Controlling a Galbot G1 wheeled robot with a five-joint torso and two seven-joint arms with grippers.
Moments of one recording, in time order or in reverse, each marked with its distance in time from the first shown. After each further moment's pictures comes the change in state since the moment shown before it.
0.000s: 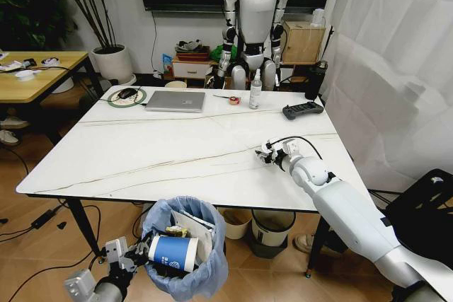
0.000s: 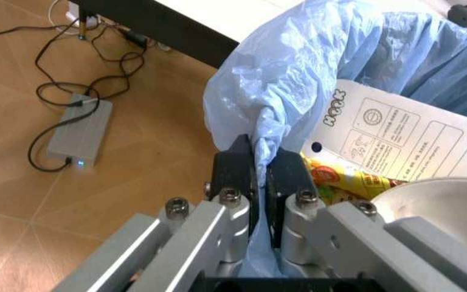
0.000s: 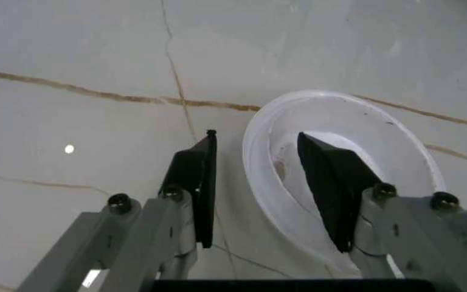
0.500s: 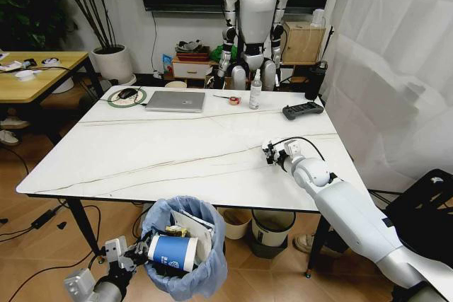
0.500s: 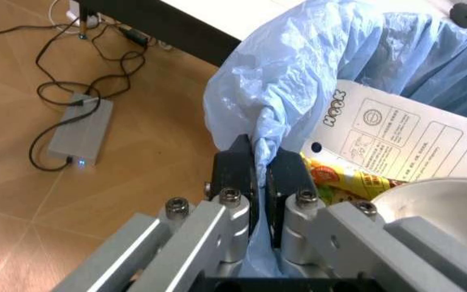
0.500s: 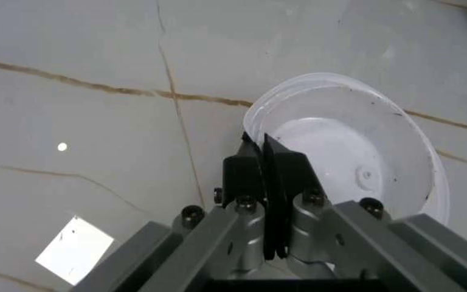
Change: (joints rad) left arm -0.002 0.008 -0.001 0.006 -0.006 0.000 -0.001; right arm -0.011 -0.019 -0.003 0.013 -0.017 0.008 -0.007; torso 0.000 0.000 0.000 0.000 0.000
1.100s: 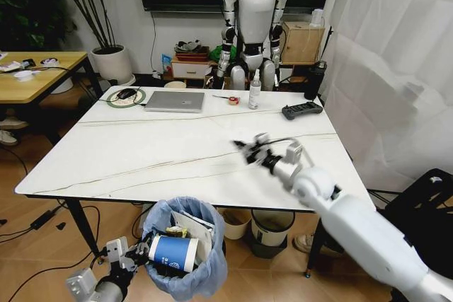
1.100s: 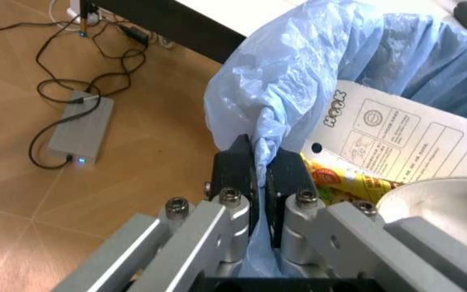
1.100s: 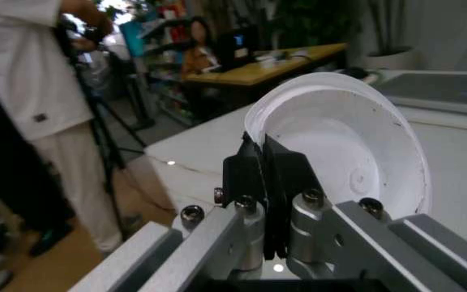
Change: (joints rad) left arm -0.011 -0.003 0.000 0.013 -0.001 0.002 -0.001; right arm -0.130 -0.098 -0.207 0.510 0.398 0.375 -0.183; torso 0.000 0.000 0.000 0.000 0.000
